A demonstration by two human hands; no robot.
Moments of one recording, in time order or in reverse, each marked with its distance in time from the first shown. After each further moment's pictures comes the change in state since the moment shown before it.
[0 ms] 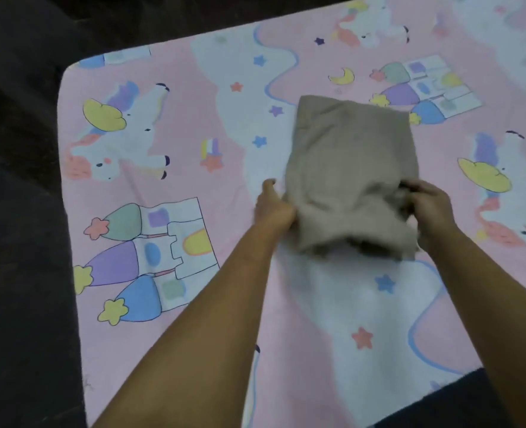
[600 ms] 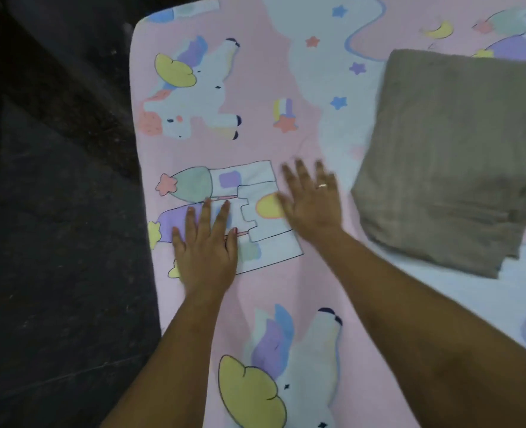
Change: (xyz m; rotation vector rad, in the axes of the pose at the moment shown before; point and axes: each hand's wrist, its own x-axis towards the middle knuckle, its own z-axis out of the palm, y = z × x) left_hand -0.055 -0.224 -0.150 0.917 0.545 0.202; right_hand -0.127 0.073 0.254 -1.217 -0.428 -0.802
